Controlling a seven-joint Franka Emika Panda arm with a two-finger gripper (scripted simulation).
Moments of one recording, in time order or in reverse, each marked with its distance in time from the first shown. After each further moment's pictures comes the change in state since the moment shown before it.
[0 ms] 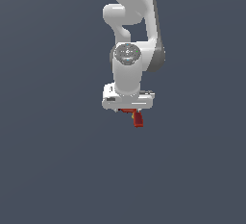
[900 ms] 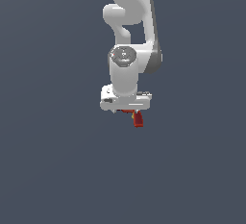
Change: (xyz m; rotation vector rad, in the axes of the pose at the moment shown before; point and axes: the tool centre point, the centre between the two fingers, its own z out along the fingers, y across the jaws) arm 0.000 0.009 0.007 0.004 0.005 -0.007
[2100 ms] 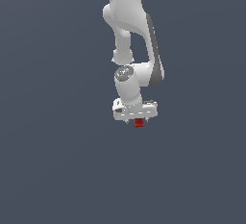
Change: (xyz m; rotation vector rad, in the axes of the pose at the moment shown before) arm 0.005 -0.058 0.084 0.212 0.156 0.042
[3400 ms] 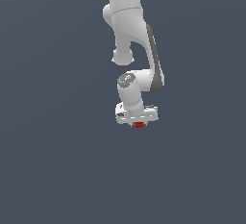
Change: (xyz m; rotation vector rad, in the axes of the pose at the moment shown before) arm -0.002 -0.003 0.034 0.013 0.021 0.011
